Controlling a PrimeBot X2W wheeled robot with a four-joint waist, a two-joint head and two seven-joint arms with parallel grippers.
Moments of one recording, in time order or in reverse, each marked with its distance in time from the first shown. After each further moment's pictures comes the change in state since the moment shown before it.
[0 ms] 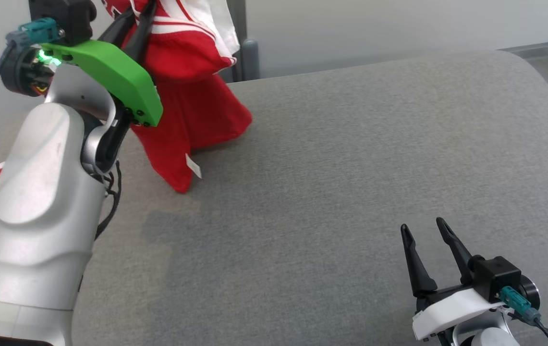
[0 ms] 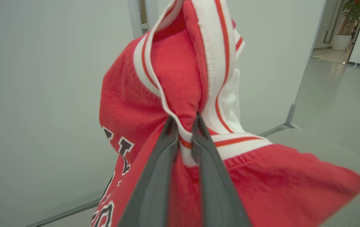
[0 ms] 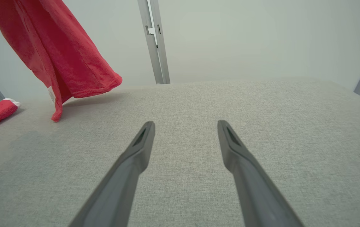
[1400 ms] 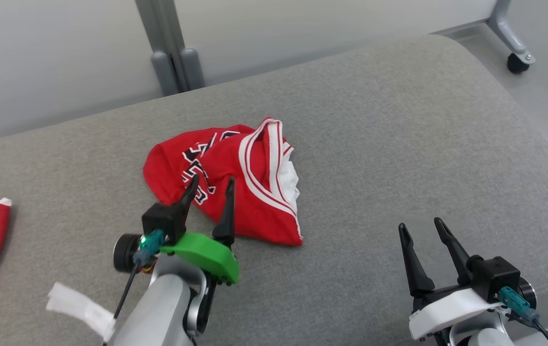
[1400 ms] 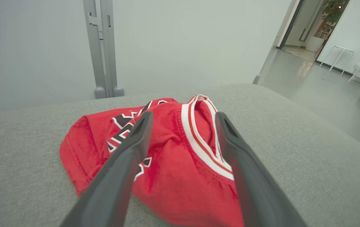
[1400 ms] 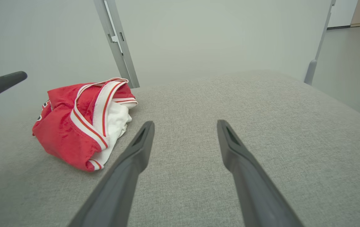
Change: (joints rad) left arm 0.477 -0.184 -0.106 0.088 0.048 0.171 -0.424; right arm 0.001 0.021 -0.005 -0.006 0.010 0.000 0.000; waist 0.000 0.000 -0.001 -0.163
